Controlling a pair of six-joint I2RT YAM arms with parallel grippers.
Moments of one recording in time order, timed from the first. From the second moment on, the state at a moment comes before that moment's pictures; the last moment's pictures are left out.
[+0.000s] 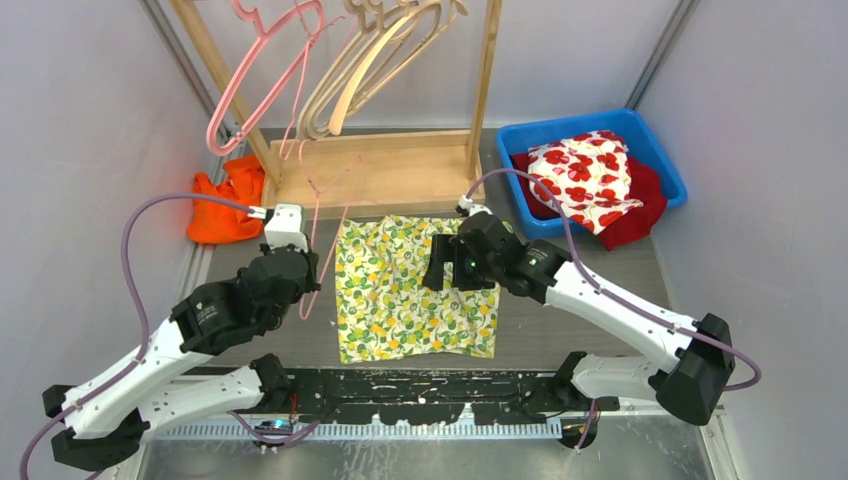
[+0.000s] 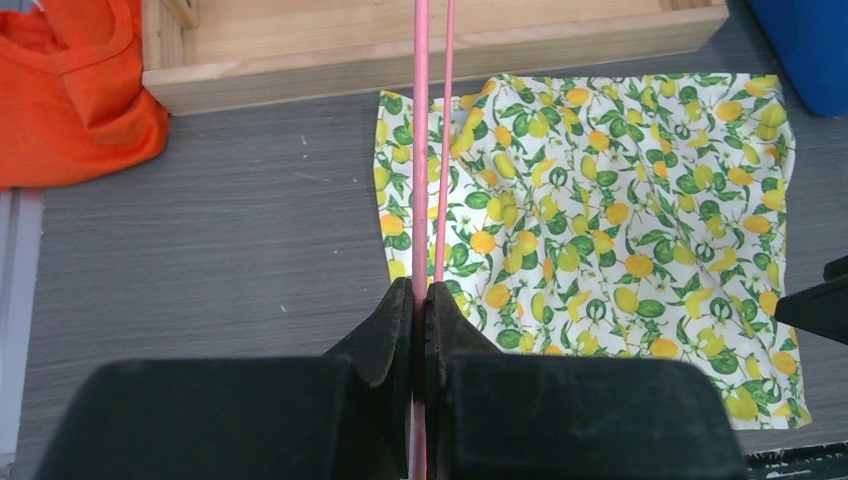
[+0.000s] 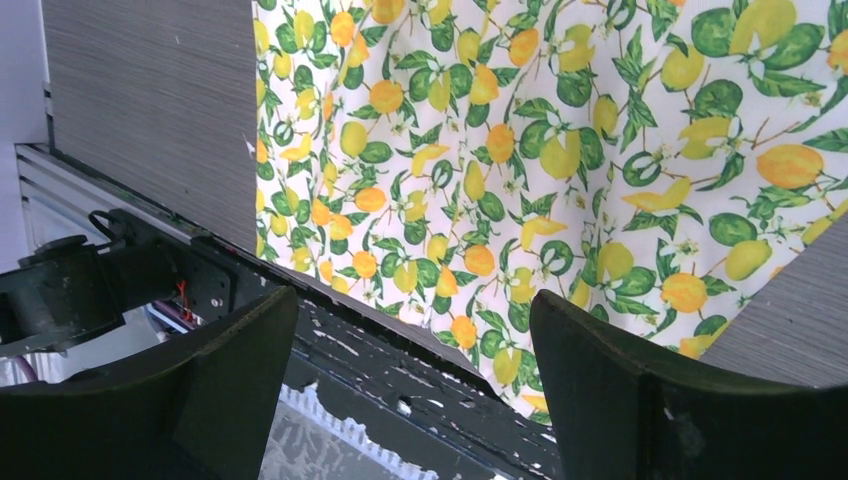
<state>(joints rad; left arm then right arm) -0.99 0.73 1.02 -0.86 -0.74 -0.50 0.85 1.17 0.99 -0.63 0.01 0.74</state>
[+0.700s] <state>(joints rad) -1.06 0.87 1.03 -0.93 -0.87 -0.55 0.86 1.31 1.20 -0.61 -0.02 0.74</state>
